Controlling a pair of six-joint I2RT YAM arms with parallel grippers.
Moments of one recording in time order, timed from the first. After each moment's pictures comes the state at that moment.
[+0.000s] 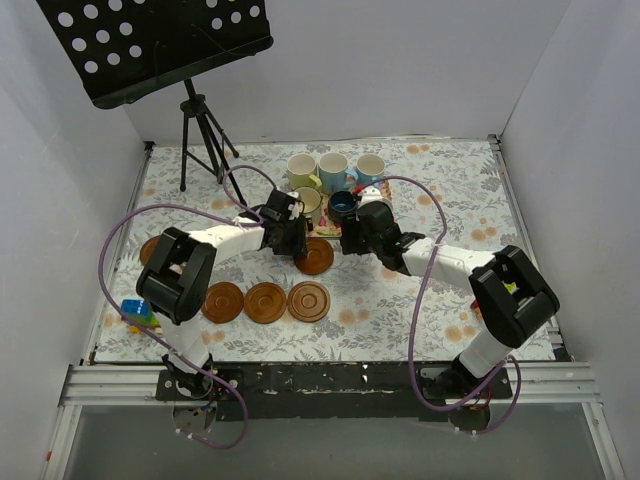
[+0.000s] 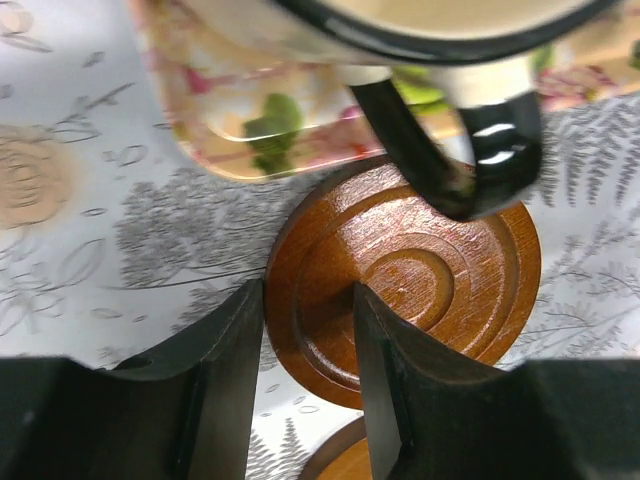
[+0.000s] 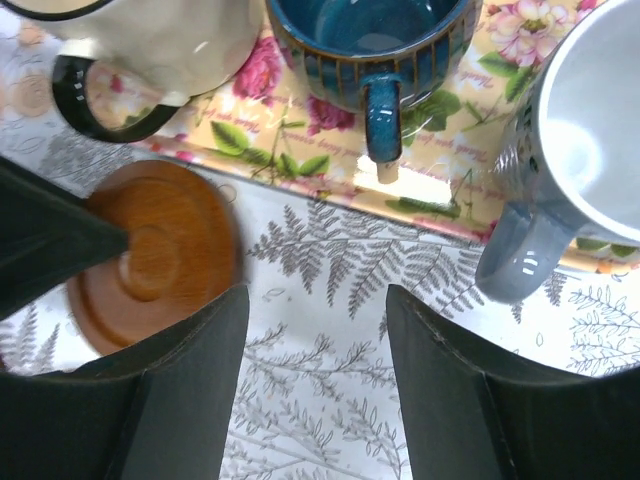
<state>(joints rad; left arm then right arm) -0.51 1.80 1.09 -0.27 0.08 -0.44 0.69 1.64 0.90 0.08 0.17 0.35</state>
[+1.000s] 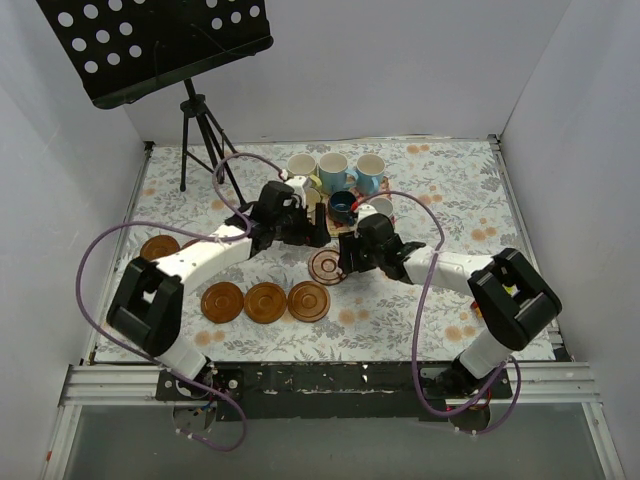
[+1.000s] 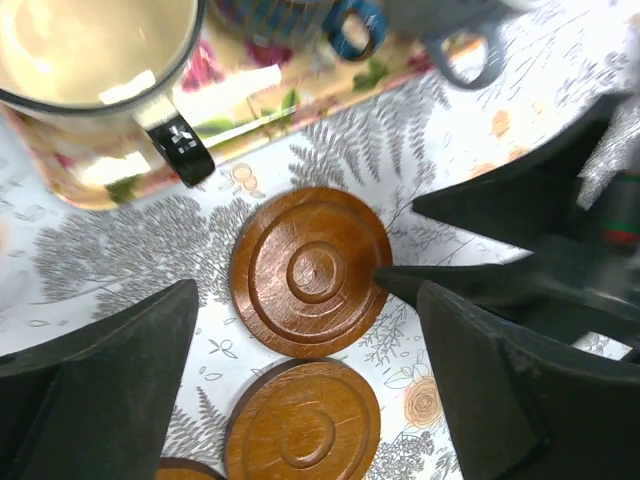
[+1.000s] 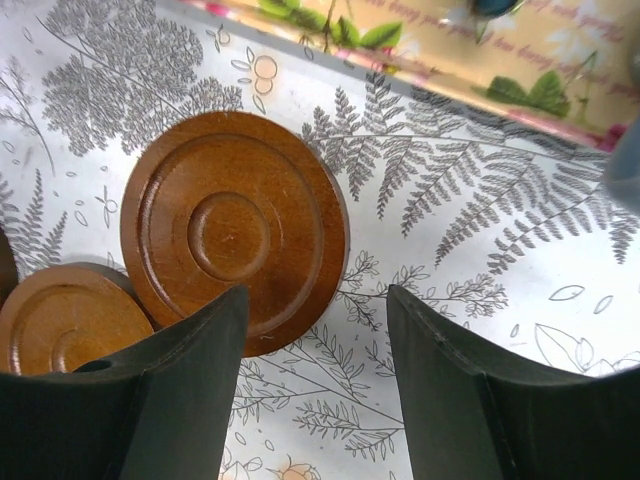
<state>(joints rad) -0.58 1.62 1.07 -0.19 0.19 -0.41 0.71 1.58 0.80 0.05 0.00 0.36</state>
